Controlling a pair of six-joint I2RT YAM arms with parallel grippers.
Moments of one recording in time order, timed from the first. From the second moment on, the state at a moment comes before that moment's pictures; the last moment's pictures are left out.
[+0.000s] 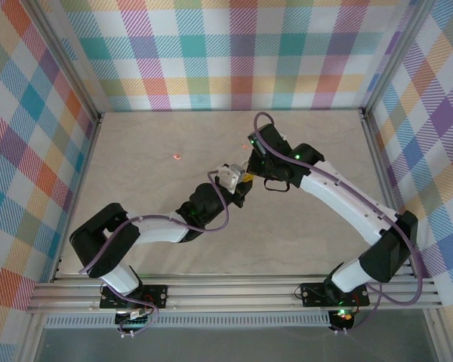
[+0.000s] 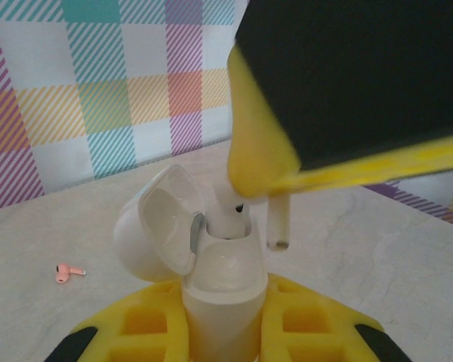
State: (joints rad) left arm -0.89 1.61 0.70 0.89 -0.15 -0.06; right arm 0.74 1.51 1.50 -0.91 0.25 0.86
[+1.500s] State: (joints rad) left arm -0.92 1.63 0.70 0.92 -0.18 -0.08; right arm 0.73 1.55 1.54 -0.92 0.20 0.92
